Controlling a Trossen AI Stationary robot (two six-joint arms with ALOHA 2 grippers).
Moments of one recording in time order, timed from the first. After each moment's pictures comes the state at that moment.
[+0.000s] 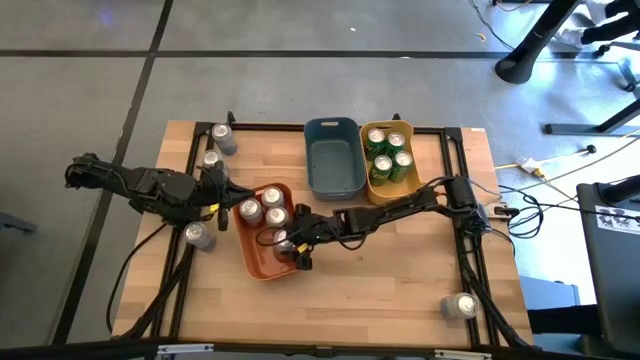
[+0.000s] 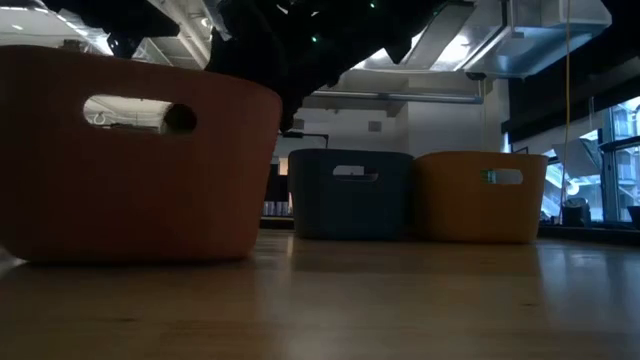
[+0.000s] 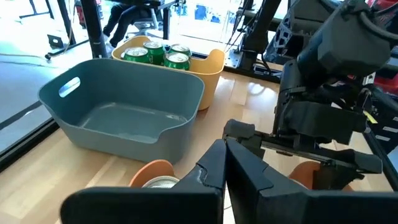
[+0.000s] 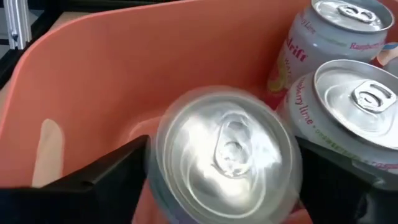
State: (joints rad) left arm -0.26 0.55 0.60 -0.37 -0.49 -0.28; right arm 0.17 2.11 1.49 0.06 0.09 0.05
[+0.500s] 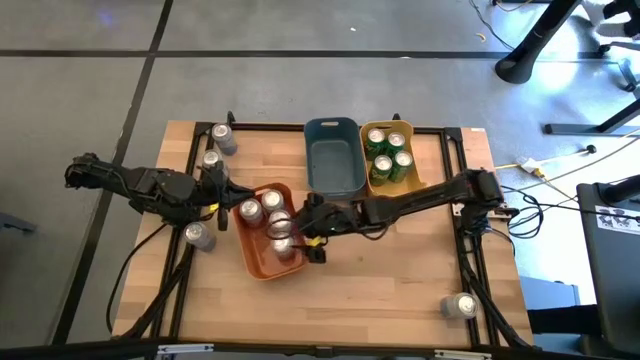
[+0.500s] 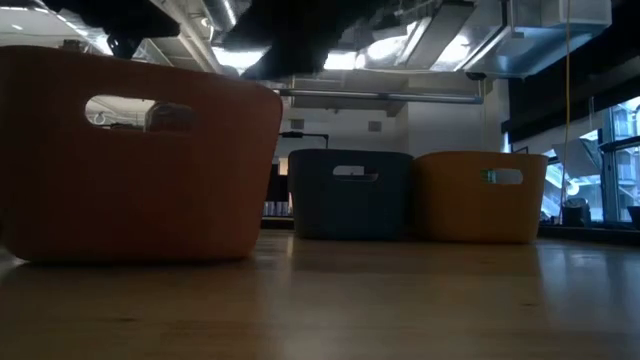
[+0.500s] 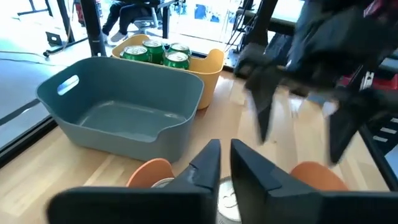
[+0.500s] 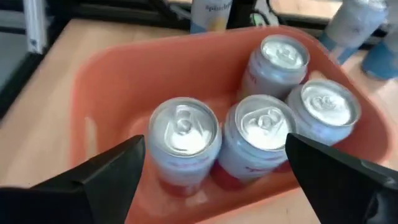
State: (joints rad) left arm -0.26 0.55 0.60 -0.37 -0.48 -0.29; right arm 0.20 1.90 1.49 -0.17 0.12 0.00
